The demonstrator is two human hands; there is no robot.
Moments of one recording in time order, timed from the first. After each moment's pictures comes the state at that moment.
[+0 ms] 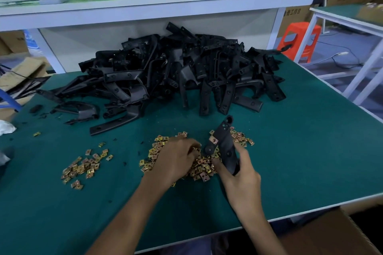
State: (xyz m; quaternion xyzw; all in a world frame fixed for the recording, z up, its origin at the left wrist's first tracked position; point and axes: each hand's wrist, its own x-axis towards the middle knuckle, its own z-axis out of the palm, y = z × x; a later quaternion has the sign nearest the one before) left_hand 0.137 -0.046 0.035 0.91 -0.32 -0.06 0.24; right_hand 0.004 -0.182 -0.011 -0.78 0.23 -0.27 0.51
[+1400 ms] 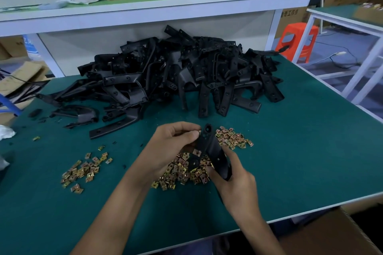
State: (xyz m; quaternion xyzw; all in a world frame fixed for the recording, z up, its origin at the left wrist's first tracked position) left_hand 0.125 -0.037 0.100 0.68 -0.16 -0.25 0.67; right_hand 0.003 -0.177 -0.014 -0.85 0.20 -0.26 0.41
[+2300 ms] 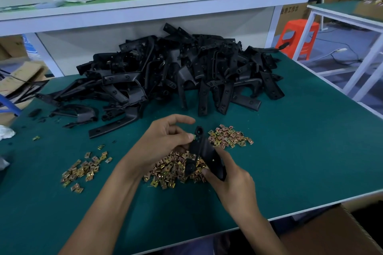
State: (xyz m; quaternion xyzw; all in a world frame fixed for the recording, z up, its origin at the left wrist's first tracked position) left_hand 0.141 -0.020 0.104 0.72 -0.24 -0.26 0.59; right_hand 0.004 -0.175 -0.013 -0.88 0.18 -0.23 0.37
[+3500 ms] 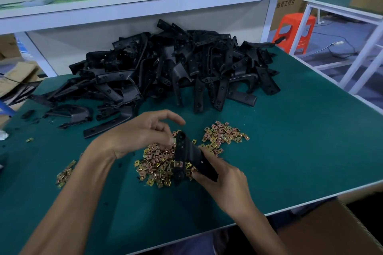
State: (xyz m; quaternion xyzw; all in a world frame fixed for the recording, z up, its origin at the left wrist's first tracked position) left_hand 0.169 0.002 0.136 0.75 -0.34 -0.36 0.45; right_hand 0.001 -0.173 -0.003 -0.90 0.11 -0.16 0.38
